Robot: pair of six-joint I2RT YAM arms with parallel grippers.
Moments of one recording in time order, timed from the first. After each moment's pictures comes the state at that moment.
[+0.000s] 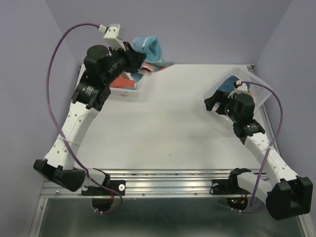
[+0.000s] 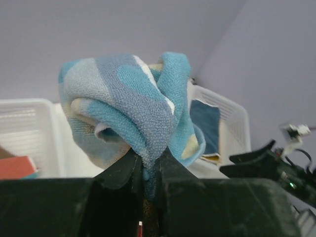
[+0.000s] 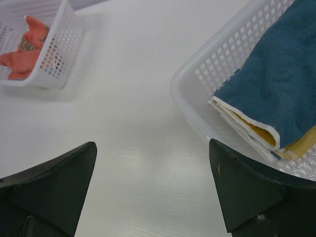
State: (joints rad) left arm -0.37 1.38 1.74 -0.38 0.14 -0.35; right arm 0.18 1.01 0.75 -0.02 -0.07 0.39
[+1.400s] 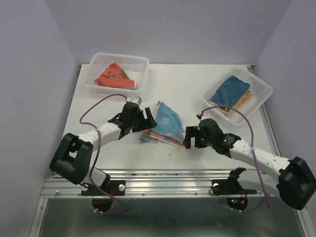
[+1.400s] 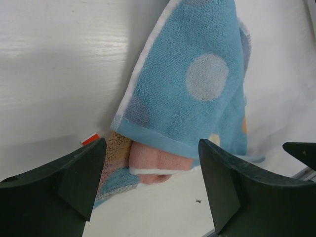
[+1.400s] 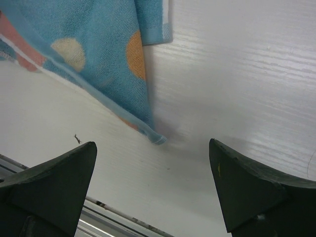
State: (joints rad) left arm -0.50 1.40 0.70 -0.03 0.14 -0.67; right arm 0.70 1.08 0.54 -0.28 0.09 0.54
